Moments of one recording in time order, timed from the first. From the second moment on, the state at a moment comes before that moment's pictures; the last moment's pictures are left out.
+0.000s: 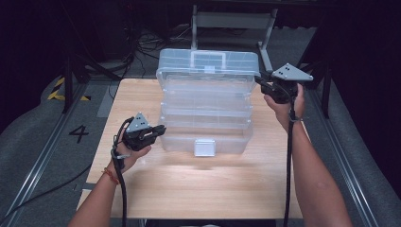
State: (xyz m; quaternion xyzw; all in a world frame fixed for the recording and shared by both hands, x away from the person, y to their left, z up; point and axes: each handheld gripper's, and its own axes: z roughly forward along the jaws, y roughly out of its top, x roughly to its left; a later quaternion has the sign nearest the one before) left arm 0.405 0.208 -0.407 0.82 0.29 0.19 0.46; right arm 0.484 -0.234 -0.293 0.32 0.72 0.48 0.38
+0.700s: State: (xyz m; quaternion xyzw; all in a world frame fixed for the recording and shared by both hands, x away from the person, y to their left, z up) left arm 0.408 0.206 -0.409 0.82 0.30 0.18 0.46; right arm 0.514 -0.233 -0.310 0.35 0.72 0.47 0.37
